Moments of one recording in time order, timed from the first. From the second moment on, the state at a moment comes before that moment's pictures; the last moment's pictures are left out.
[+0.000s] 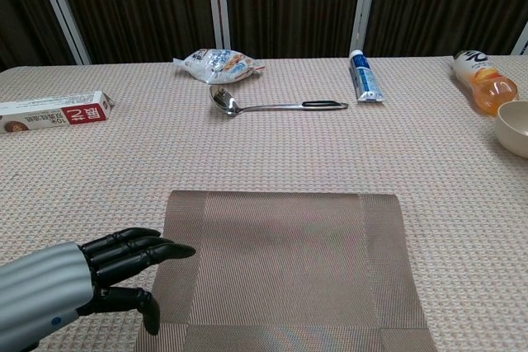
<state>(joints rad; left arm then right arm) -0.35 -1.66 0.21 -1.17 2.07 1.31 -0.07 0.11 -1.21 0.10 -1.63 -1.52 1.53 -0.14</state>
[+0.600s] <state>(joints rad) -0.36 -1.74 0.22 -1.08 2.02 1.33 -0.09 0.11 -1.21 0.10 -1.63 -1.52 1.53 -0.14</state>
